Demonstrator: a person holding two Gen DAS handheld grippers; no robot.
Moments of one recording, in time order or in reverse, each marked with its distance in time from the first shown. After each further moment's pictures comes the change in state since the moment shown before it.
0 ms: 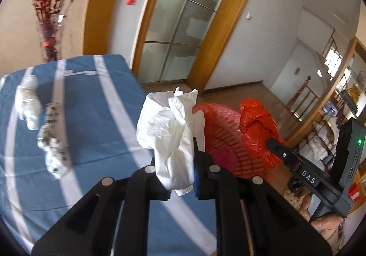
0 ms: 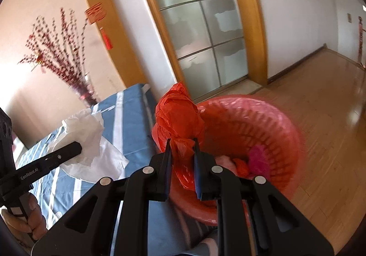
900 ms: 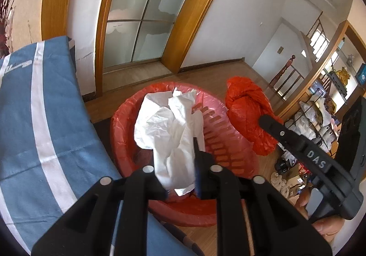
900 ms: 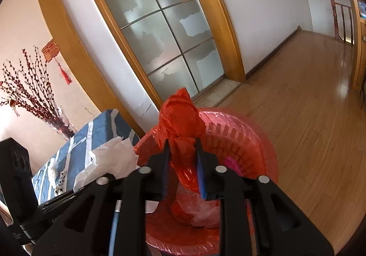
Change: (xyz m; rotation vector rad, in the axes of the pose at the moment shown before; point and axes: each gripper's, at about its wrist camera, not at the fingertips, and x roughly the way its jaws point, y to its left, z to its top) left arm 0.115 -0.066 0.001 0.050 0.146 -0.110; right arm 0.019 -0.076 0.019 0.188 -0.049 -0.075
